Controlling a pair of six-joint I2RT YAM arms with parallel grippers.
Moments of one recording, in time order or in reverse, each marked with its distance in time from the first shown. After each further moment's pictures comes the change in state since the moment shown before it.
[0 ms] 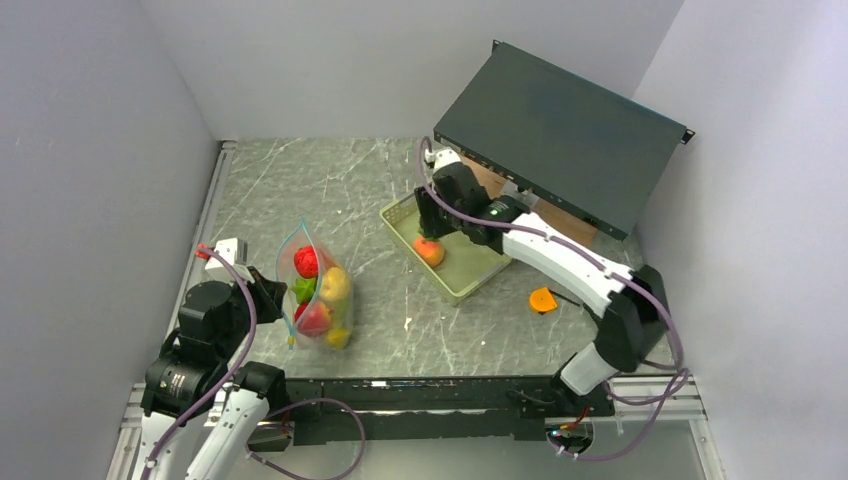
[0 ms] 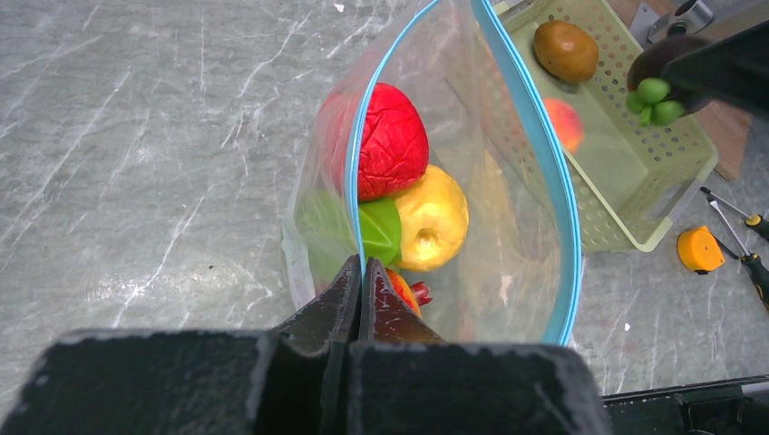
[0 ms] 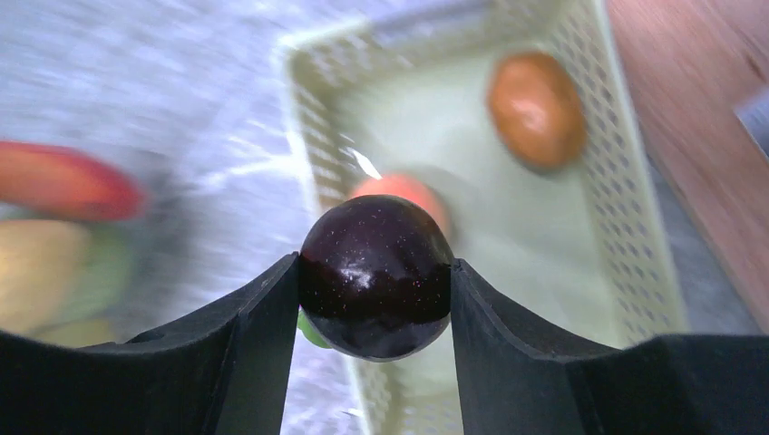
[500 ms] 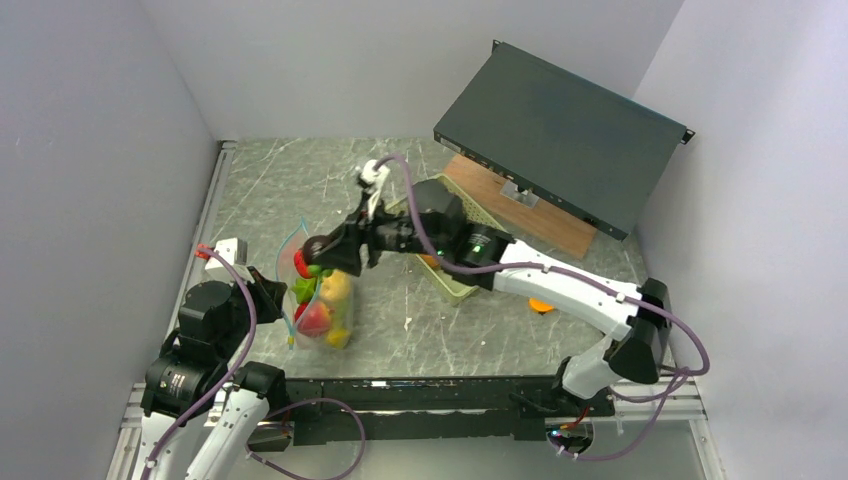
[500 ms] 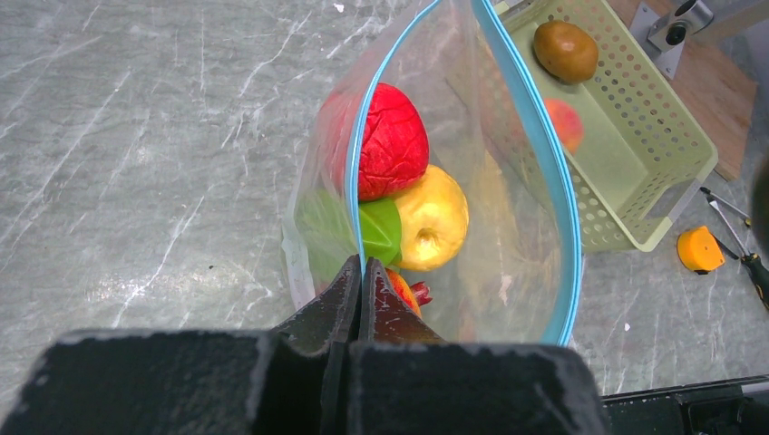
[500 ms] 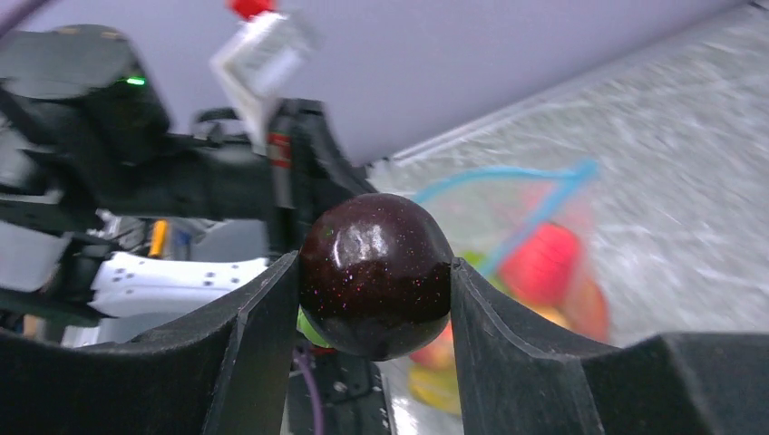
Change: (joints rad) left arm 0.000 0.000 0.000 0.000 -0.001 0.000; right arm 0.287 -0.121 0.029 0.539 -0.599 0.082
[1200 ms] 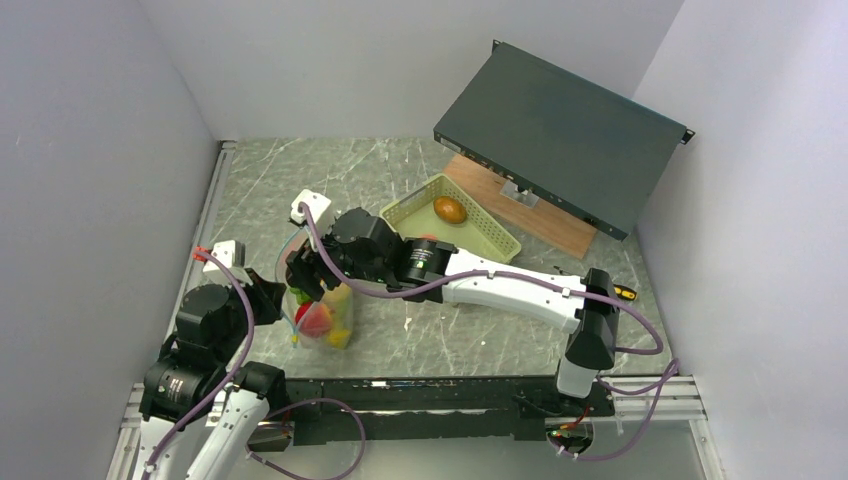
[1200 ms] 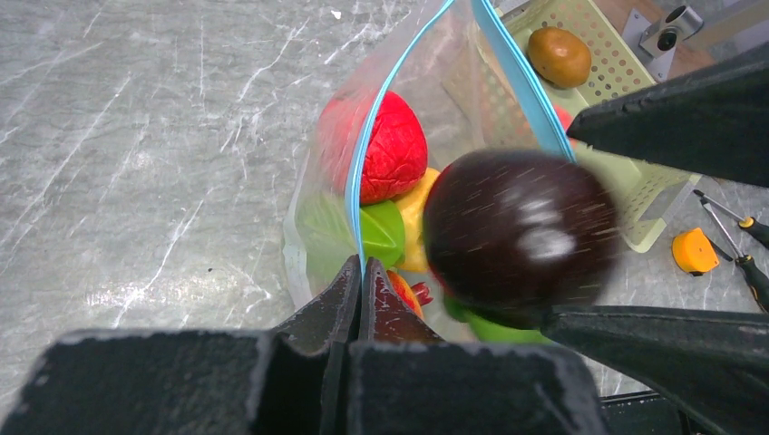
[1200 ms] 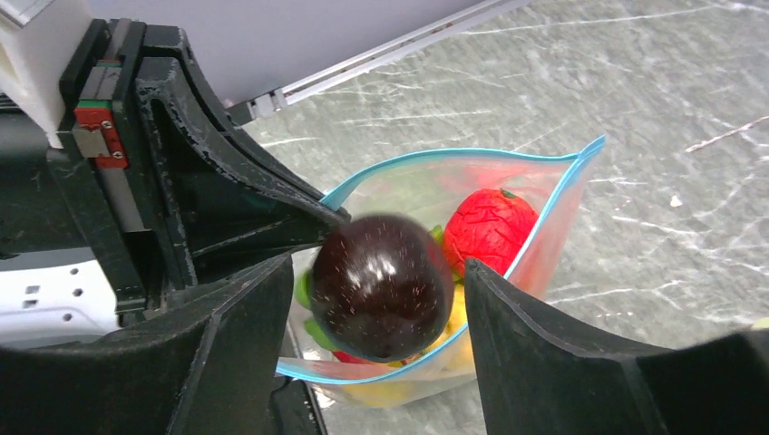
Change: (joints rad) left arm 0.000 -0.021 0.000 -0.001 0.000 -0.001; right arm 0.215 0.263 0.277 -0.237 0.351 -0.189
